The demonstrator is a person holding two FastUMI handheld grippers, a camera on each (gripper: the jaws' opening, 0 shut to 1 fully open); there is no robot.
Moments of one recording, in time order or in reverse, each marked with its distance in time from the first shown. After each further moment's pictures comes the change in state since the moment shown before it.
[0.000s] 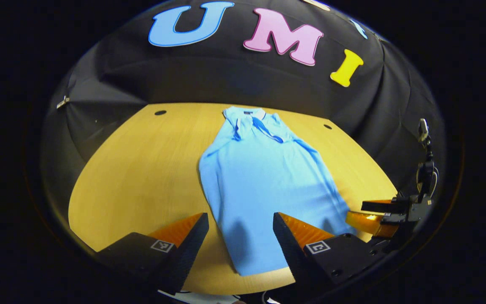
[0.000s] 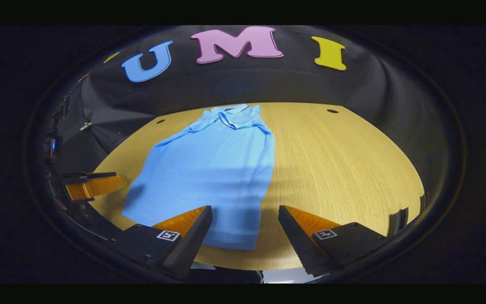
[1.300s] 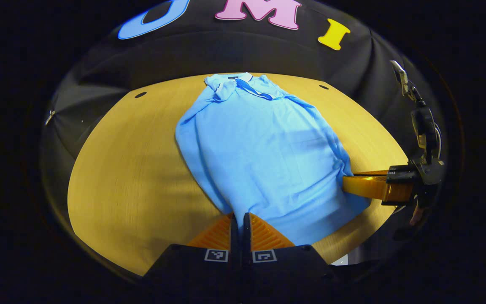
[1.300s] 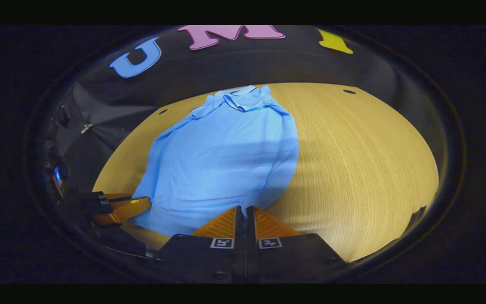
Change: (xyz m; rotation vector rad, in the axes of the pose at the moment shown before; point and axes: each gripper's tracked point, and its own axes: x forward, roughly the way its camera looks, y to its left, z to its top) left arm 0.031 -0.027 -0.027 0.126 0.178 0.008; right arm 0.043 0.024 -0.010 0.083 0.166 0.102
